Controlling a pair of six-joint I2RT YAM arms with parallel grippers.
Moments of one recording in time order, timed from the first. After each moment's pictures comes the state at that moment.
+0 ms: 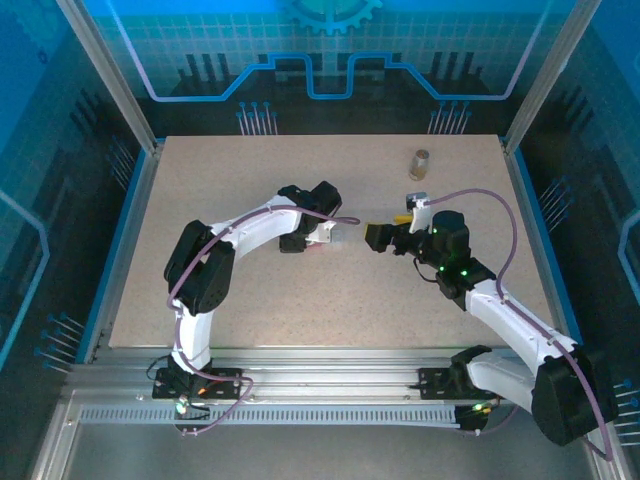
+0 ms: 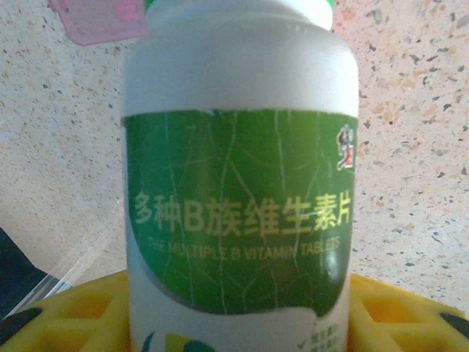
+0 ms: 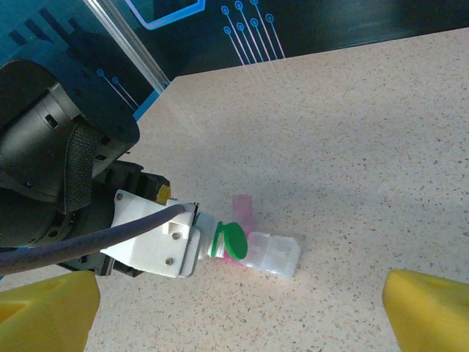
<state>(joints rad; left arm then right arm) -0.62 1.99 1.57 -1.03 -0.47 0.78 0.35 1.06 0.59 0.14 -0.32 0.38</state>
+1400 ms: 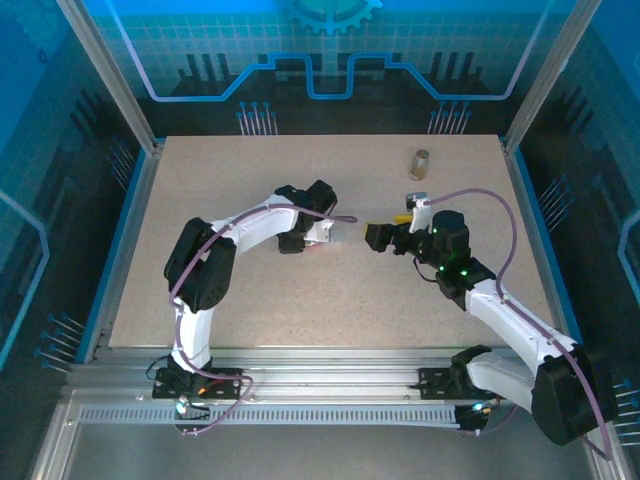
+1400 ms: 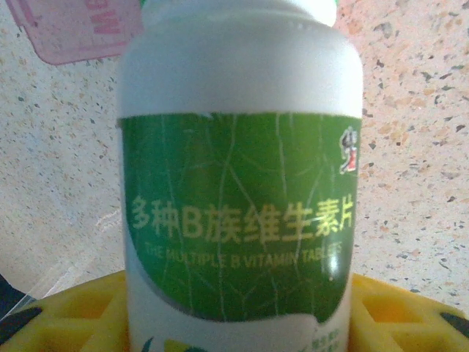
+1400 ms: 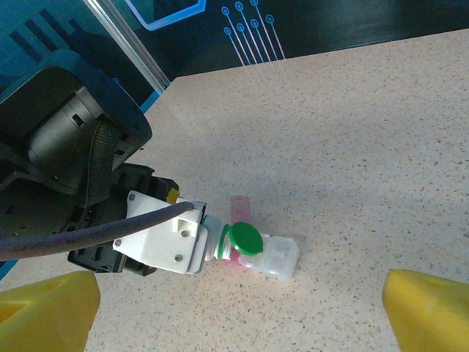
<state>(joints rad) -0.59 2.00 1.54 -0.98 -0.42 0.80 0.35 1.06 0.59 0.14 -0.32 0.38</state>
